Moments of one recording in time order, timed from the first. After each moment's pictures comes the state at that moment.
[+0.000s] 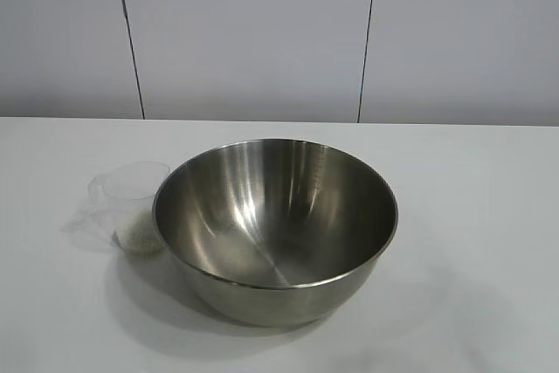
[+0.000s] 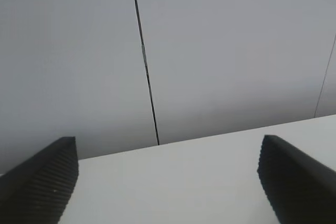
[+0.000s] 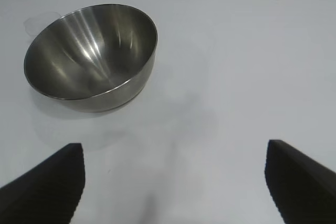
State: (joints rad) left arm -0.16 1.10 -0.63 0.09 -0.23 0.06; right arm 0.11 0.12 -0.50 0.20 1.00 -0.18
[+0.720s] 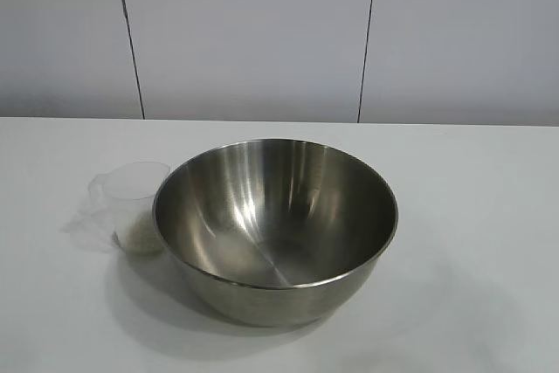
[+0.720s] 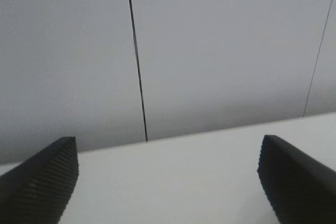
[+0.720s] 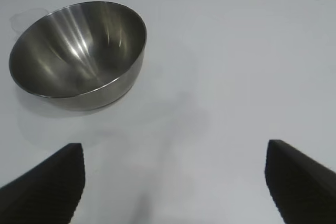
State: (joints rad) left arm -0.16 1.12 -0.28 0.09 -0.88 0.01; right arm 0.11 0.12 -0.50 0.15 1.00 -0.18
